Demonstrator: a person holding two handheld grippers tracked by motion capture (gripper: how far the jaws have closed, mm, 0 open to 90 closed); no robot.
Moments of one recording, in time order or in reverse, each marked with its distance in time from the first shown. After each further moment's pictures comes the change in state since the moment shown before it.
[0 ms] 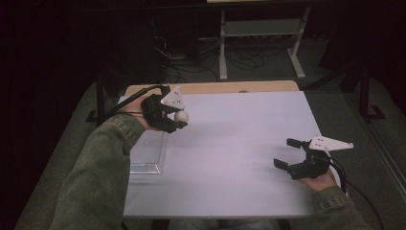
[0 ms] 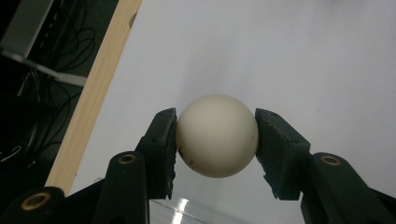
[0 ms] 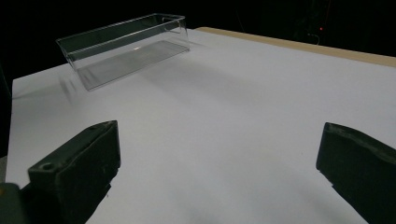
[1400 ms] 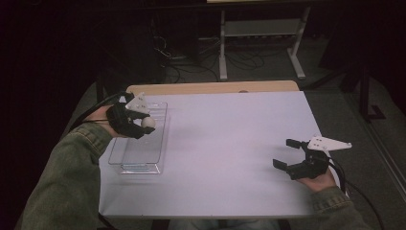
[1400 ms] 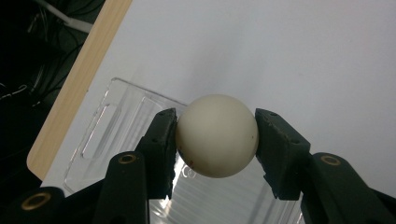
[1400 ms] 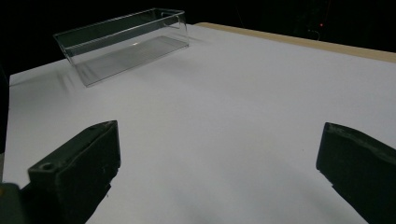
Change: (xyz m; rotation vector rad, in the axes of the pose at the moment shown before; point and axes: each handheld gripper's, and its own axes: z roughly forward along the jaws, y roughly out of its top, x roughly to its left) left arm 0.011 -0.074 -0.029 0.107 0.045 -0.128; right arm 0.001 -0.001 0.002 0.016 -0.004 -0.001
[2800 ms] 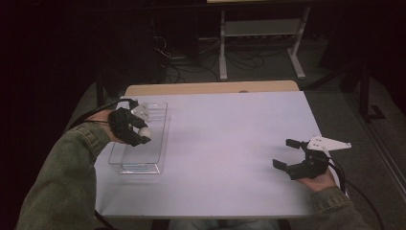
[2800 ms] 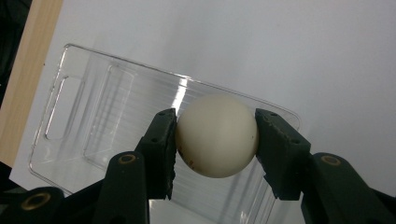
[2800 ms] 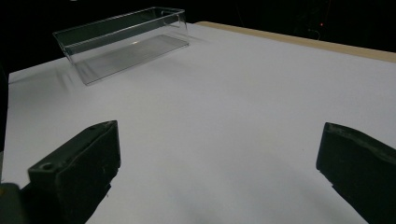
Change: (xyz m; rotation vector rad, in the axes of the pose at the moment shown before) left arm -0.003 -0.005 0.013 0.156 -0.110 0.070; right arm 0.000 0.000 0.000 0.003 -0.001 -0.006
